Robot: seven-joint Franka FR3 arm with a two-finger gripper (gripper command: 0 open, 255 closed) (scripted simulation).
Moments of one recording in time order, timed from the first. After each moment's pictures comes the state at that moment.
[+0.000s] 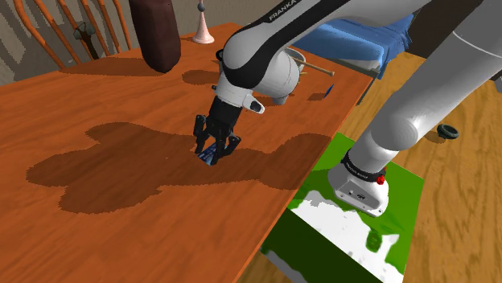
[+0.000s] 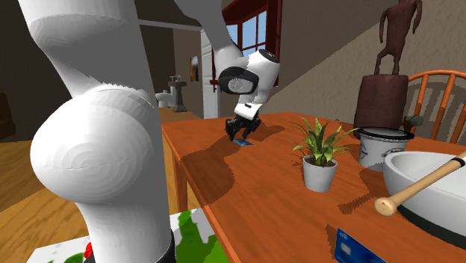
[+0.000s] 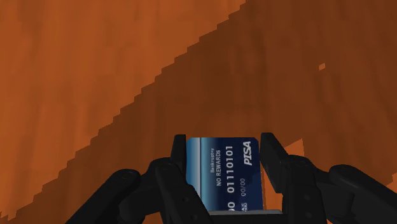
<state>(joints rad) -0.04 -0.11 0.75 -2.51 1.08 2.54 1.34</state>
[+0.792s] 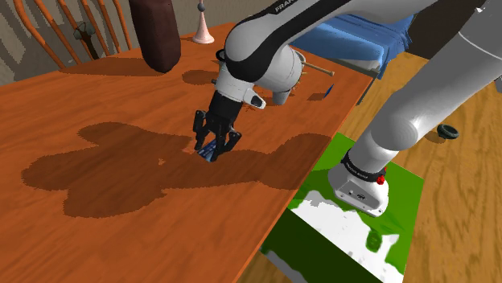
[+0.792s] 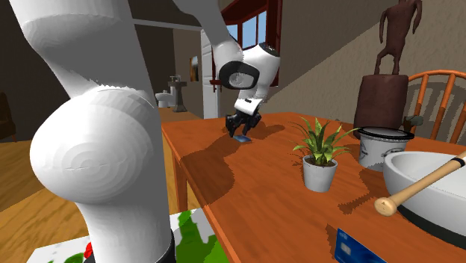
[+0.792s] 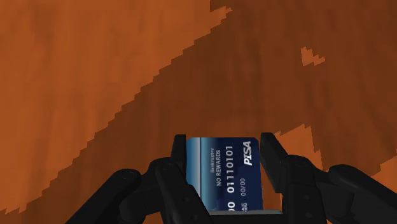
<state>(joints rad) -0.05 -0.16 0.74 -2.51 1.06 2.49 1.37</state>
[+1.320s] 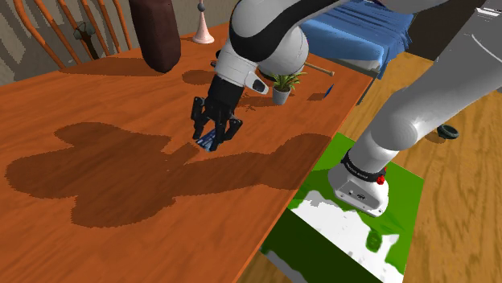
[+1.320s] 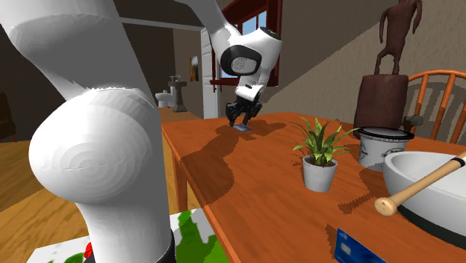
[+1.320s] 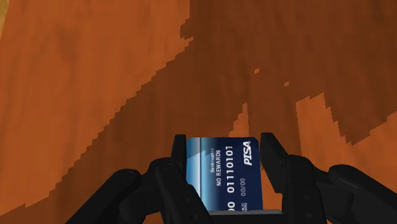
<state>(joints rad) -0.05 -0.26 0.71 -2.48 1.02 2.37 1.45</state>
